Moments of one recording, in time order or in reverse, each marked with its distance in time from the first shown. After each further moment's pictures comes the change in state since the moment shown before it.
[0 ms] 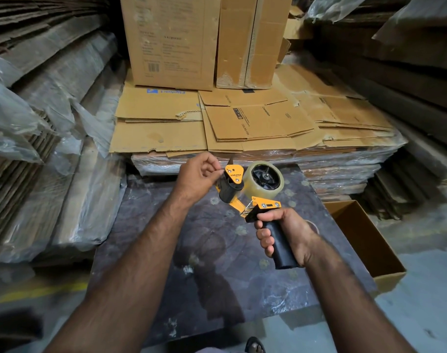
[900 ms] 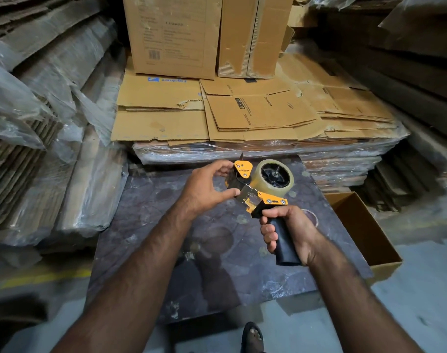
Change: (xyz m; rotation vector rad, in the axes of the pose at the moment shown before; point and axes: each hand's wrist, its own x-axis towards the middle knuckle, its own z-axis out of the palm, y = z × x) left_hand -0.042 -0.010 0.013 0.106 -0.124 0.107; right_hand -0.010 0.022 0.001 0.079 0.045 -0.028
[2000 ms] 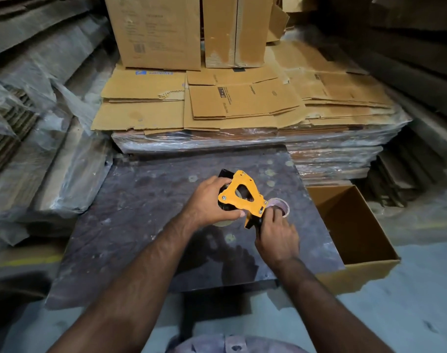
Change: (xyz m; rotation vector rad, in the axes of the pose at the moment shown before) left_hand -0.022 0.054 0.154 0.343 -0.144 -0.112; right_hand 0.026 0.057 -0.164 -1.701 0.936 -0.773
